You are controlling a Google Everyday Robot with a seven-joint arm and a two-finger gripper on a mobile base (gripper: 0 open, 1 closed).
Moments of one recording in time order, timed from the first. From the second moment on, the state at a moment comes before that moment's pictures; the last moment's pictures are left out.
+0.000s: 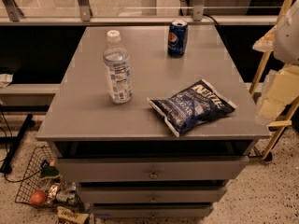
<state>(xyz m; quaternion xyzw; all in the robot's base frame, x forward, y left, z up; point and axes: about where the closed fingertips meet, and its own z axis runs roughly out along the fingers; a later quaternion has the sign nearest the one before) 0.438 -0.217 0.976 -0.60 0.78 -0.03 0.16</state>
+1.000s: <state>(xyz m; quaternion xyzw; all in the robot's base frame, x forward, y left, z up) 0.534 -0.205 0.995 -0.52 0.80 0.02 0.30</state>
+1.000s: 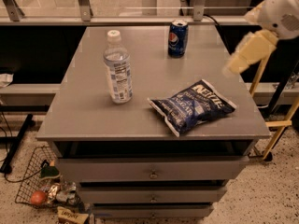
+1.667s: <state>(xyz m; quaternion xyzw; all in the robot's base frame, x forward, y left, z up) 0.668 -0.139 0.987 -0.44 0.79 0.12 0.41</state>
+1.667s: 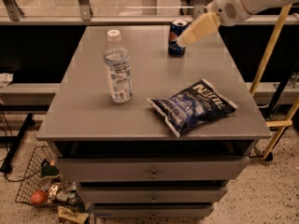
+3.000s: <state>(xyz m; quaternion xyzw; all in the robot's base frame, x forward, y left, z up) 0.749 -0.122 0.937 -0.35 0.81 0.13 0.46</state>
